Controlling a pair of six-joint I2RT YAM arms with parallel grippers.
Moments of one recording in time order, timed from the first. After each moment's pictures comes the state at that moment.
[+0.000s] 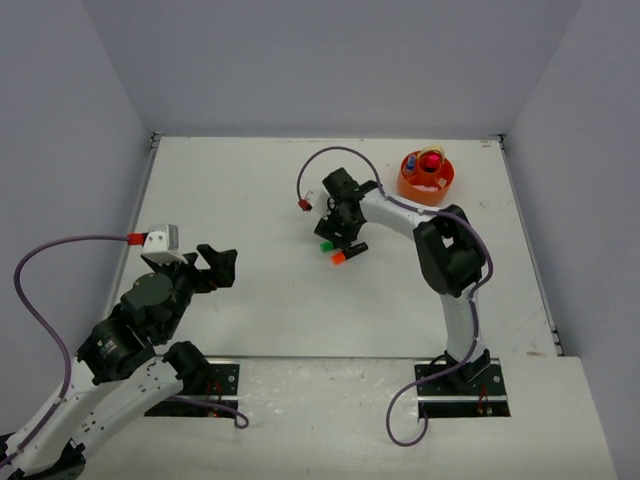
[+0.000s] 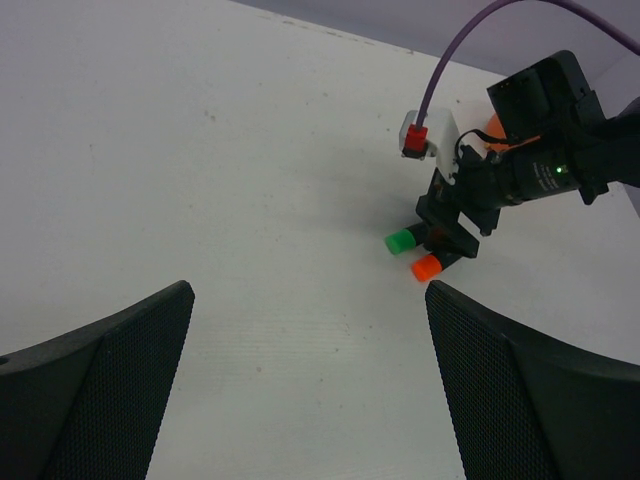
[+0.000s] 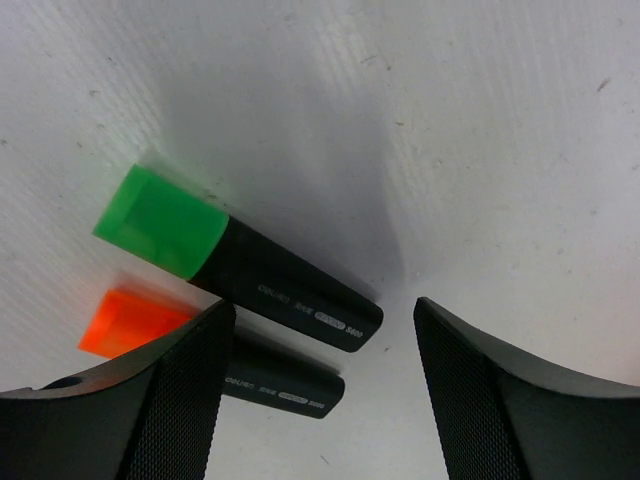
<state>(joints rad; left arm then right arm) -0.76 0.37 0.75 -0.64 -0.56 -0.51 0.61 2.11 1.58 -0.67 -0.02 -0.50</state>
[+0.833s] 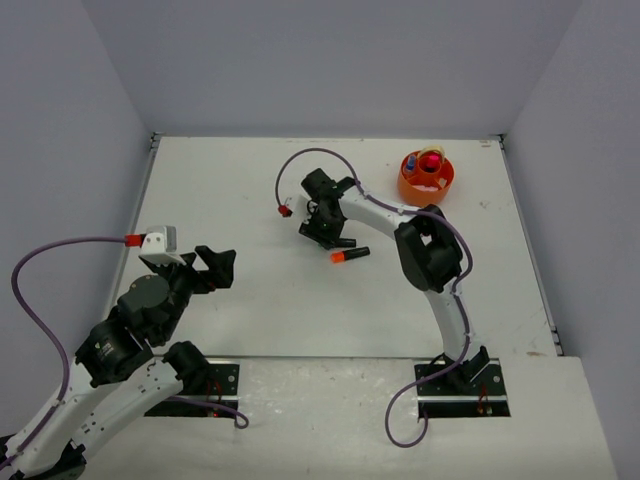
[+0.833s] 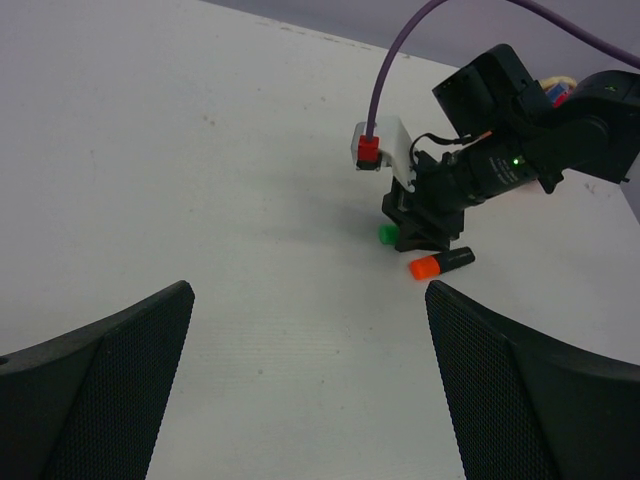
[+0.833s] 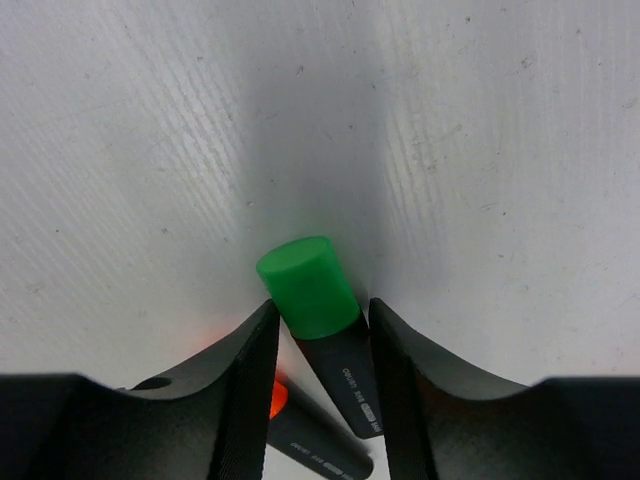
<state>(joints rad) -0.76 0.35 0.75 -0.64 -0.56 -0.49 0.69 2.26 1.81 -0.83 -0.11 -0.52</state>
